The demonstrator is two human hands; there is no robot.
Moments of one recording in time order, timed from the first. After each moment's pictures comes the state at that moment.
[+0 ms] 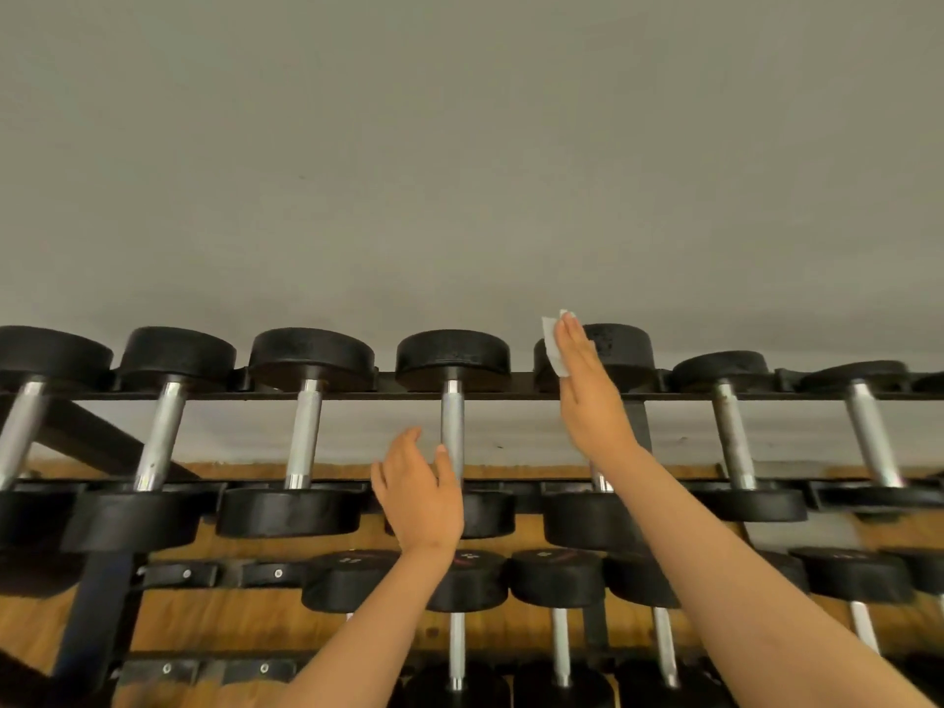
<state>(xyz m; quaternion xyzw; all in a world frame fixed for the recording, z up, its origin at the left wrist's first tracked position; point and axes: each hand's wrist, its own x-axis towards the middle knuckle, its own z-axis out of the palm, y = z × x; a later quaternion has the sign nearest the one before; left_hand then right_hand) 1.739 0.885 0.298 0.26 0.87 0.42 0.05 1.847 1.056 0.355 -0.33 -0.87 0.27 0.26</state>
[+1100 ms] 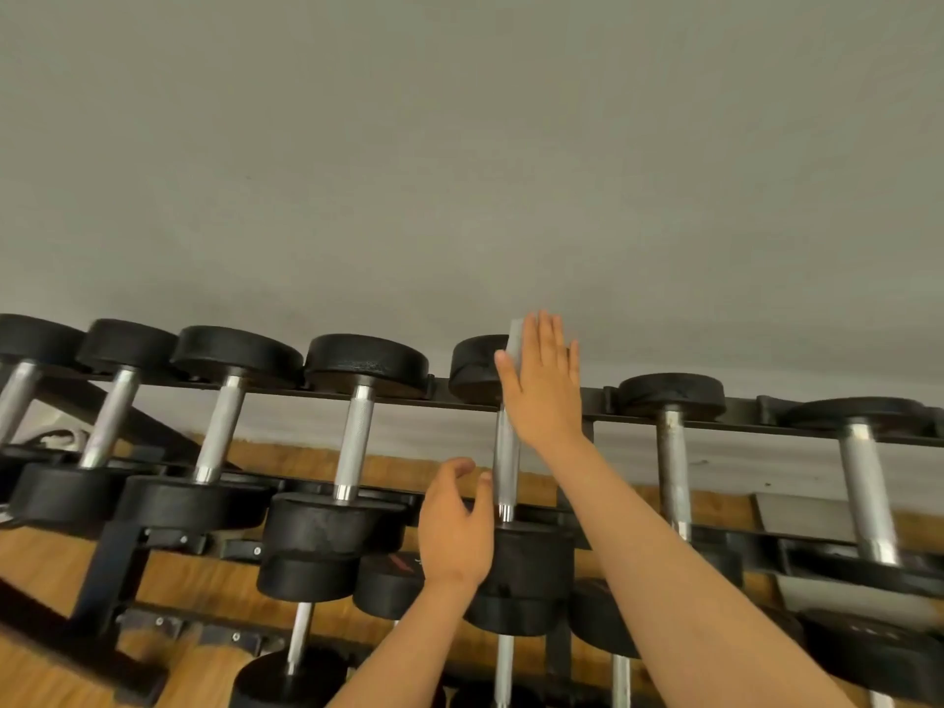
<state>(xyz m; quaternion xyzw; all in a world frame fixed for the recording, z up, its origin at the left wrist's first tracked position) 1.887 0.996 0.287 0.21 0.86 0.44 0.14 1.887 1.159 0.328 -0.36 -0.89 0.20 0.17</state>
